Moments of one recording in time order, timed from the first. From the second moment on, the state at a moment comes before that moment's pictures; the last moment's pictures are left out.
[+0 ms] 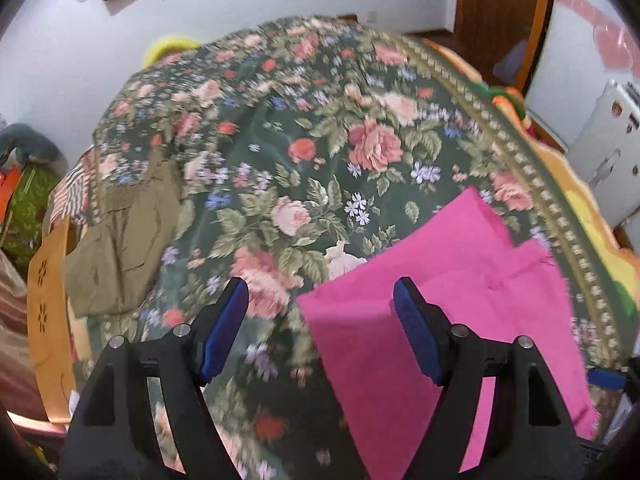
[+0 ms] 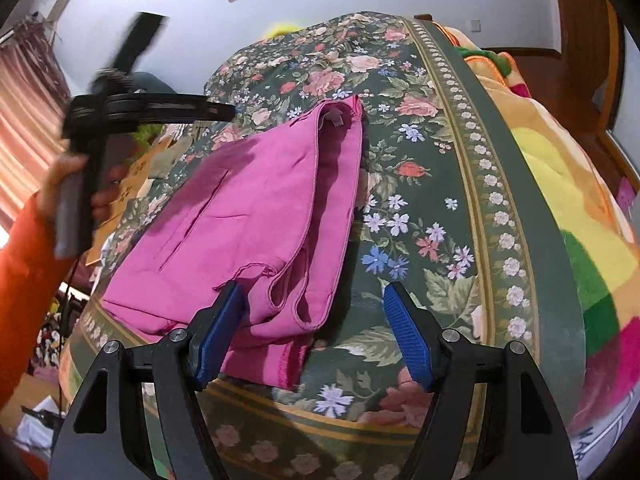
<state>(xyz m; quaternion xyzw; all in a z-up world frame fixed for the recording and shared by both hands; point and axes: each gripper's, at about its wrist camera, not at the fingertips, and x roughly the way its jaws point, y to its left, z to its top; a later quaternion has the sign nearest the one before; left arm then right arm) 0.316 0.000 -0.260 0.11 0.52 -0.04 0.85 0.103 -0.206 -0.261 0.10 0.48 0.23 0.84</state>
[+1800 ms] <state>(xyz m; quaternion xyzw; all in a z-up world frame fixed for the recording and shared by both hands) 0.132 0.104 -0.257 -0.02 0.52 0.01 0.85 0.114 -0.189 -0.260 0.03 0.47 0.24 0.85</state>
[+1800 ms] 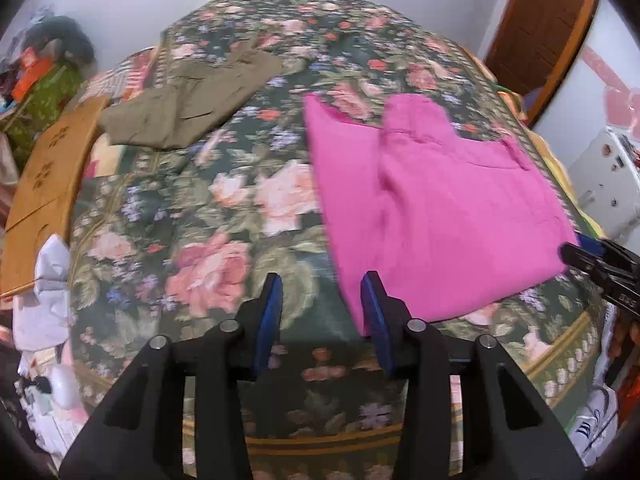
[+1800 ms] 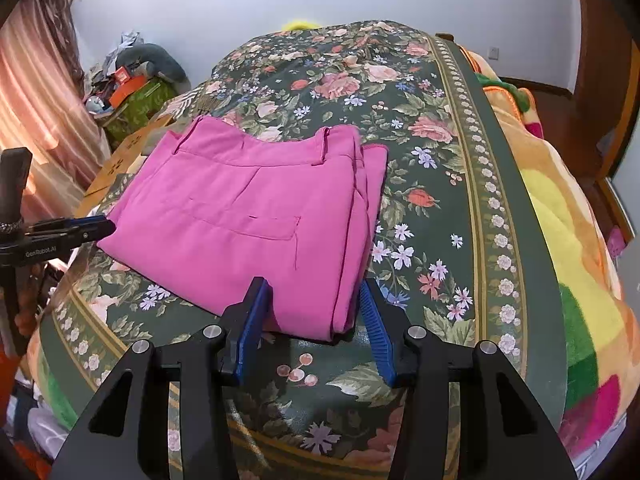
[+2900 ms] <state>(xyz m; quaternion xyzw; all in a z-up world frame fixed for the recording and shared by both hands) 0.247 0.034 -0.266 0.04 0.51 -0.08 0.86 0.213 -0.166 -0.258 -0.01 0.45 0.26 0.86</state>
